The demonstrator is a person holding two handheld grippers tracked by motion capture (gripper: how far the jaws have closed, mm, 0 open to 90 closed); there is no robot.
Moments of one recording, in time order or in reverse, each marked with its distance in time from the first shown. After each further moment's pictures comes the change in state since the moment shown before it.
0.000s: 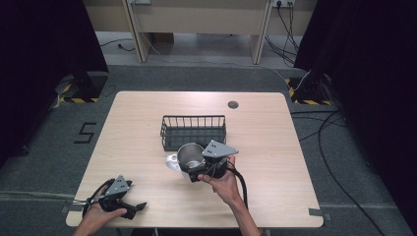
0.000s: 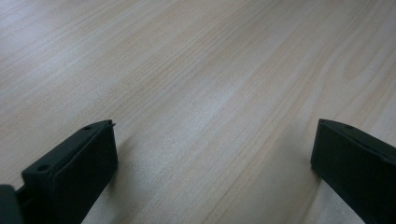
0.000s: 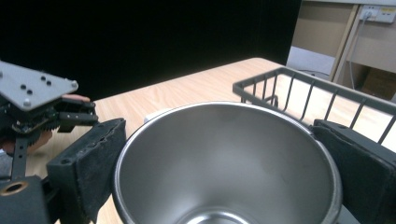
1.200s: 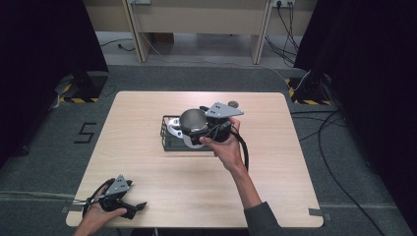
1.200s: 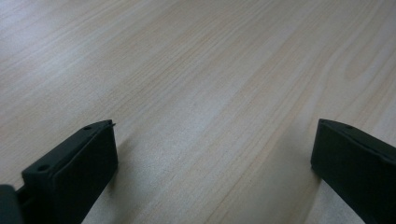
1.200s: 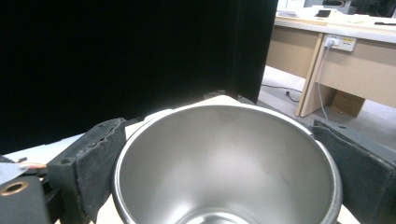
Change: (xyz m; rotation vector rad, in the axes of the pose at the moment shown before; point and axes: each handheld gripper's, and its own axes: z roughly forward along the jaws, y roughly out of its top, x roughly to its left) left arm 0.001 0.000 0.000 -0.001 -0.002 0.000; right arm -0.047 0.091 0.000 -0.036 -0.070 -0.017
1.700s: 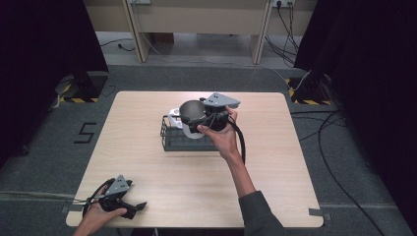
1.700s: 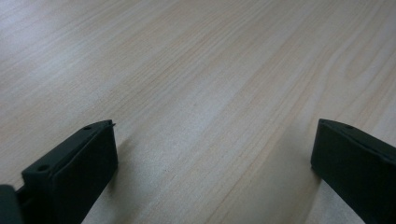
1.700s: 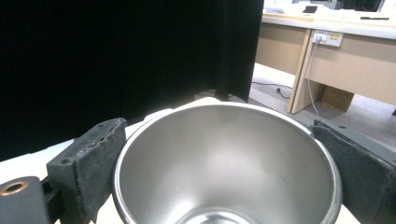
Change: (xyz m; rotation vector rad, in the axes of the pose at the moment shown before) left arm 0.000 0.000 0.000 0.003 -0.001 0.003; right arm -0.025 0.006 0.024 0.004 -0.038 0.026
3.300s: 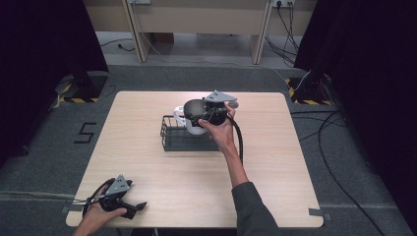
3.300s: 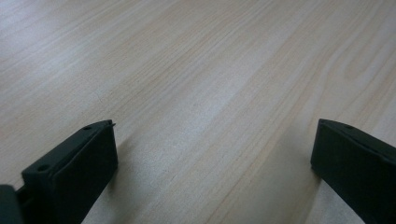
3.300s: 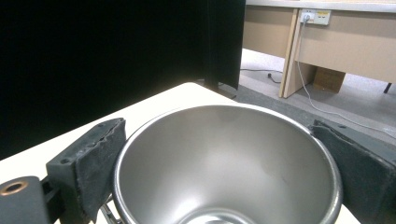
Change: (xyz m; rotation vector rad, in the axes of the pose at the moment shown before) left arm 0.000 0.000 0.000 -0.004 0.000 -0.001; right arm -0.039 -0.029 0.037 0.035 -0.041 0.060
